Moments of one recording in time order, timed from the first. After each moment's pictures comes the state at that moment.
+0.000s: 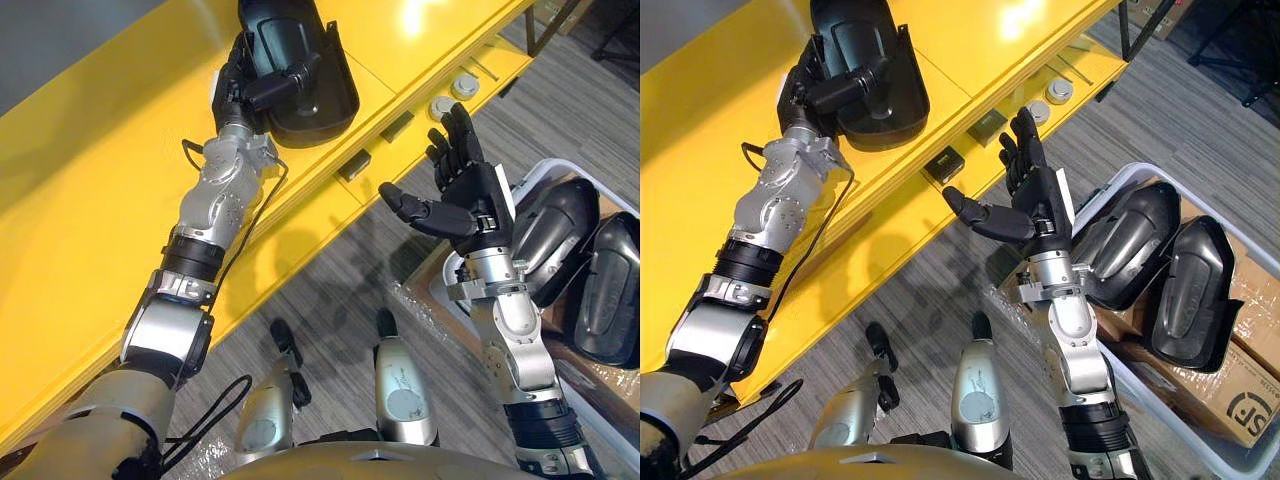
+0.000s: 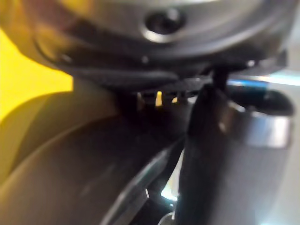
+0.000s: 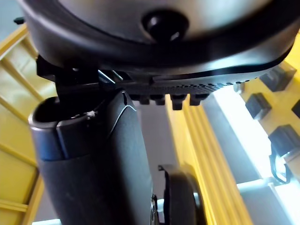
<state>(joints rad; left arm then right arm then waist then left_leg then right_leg) -0.87 0.32 -0.15 0.40 -0.70 0.11 0.37 -0.05 -0.31 0.05 -0.20 0.36 -0.23 0.02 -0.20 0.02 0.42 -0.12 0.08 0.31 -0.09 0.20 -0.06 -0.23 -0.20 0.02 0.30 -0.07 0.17</state>
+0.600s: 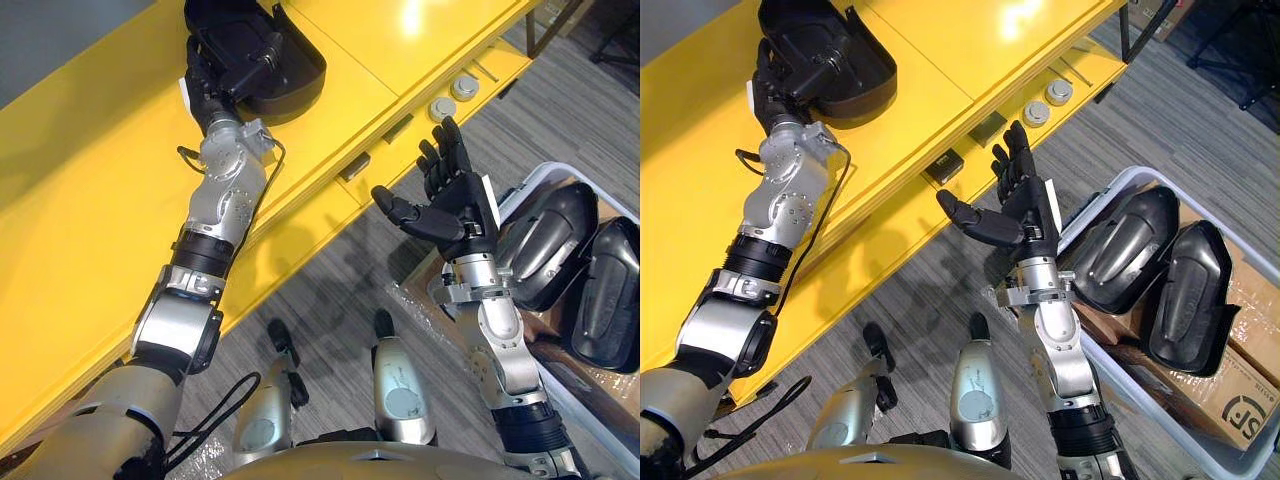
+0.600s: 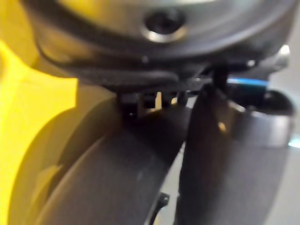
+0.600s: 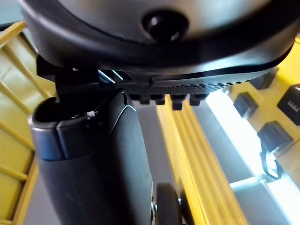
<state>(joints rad) -0.90 0.28 -0.14 0.45 -0.65 0.06 0.66 -0.03 -0.27 0.11 -0.19 0.36 -0.23 -0.03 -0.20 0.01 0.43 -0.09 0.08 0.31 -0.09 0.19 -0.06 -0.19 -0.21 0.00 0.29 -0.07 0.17</state>
